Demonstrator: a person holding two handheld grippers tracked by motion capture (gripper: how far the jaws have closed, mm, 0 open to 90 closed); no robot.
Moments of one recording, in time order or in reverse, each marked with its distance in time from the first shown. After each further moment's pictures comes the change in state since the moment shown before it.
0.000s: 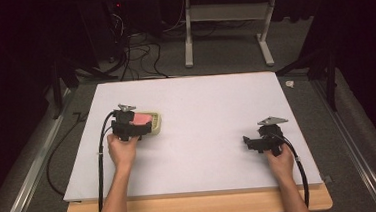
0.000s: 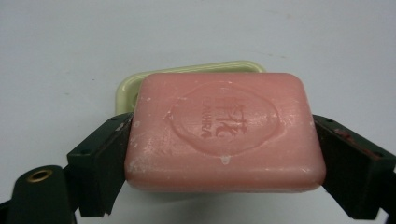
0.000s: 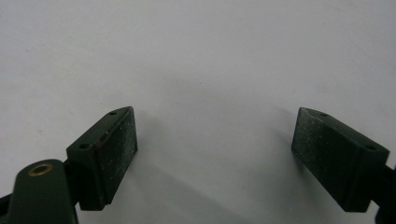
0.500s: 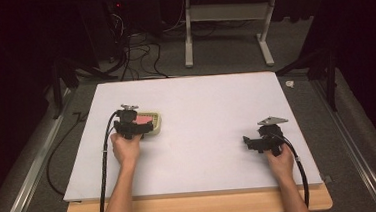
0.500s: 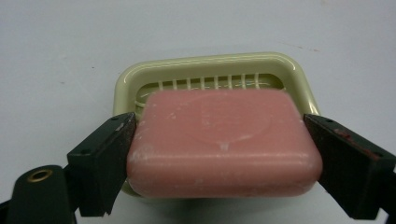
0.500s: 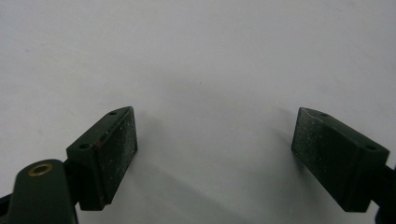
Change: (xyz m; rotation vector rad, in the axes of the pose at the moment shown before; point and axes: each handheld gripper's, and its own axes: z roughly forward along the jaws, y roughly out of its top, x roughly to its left) left arm 0.002 -0.002 0.027 0.036 0.042 -0.042; right arm 0.000 0.000 0.000 0.001 0.000 0.001
